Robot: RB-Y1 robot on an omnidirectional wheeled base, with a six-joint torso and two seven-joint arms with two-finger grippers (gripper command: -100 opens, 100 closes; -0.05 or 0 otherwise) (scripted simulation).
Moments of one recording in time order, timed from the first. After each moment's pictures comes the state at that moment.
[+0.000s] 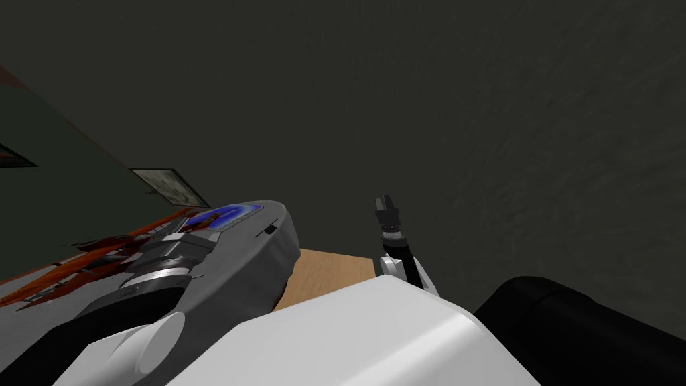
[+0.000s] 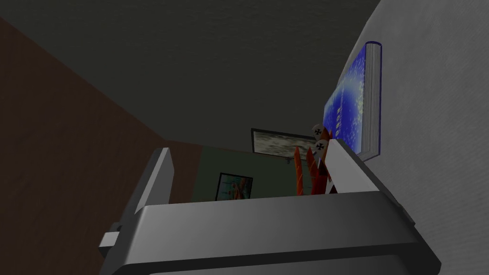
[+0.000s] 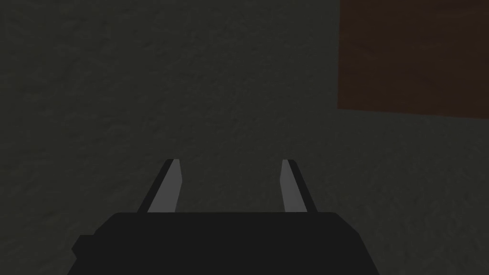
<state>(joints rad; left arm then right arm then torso) 0.43 0.19 0.48 -2.44 0.20 0.32 0.29 0.48 -0.03 0.02 -2.27 0.05 -0.58 -0.05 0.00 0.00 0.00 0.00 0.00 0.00</state>
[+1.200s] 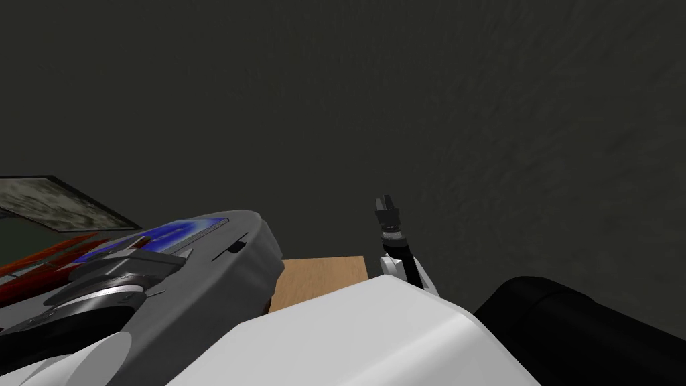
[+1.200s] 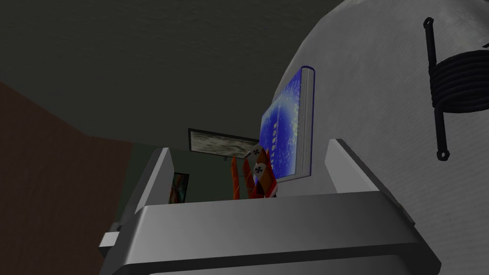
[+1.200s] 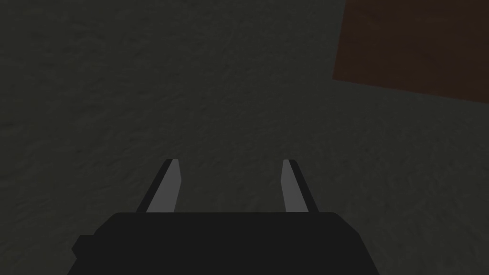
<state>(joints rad) 0.41 0.21 0.67 -2.46 0.27 0.64 0.44 0.48 -0.03 0.02 -2.27 0.05 -0.58 -0.05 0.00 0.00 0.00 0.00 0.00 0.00</state>
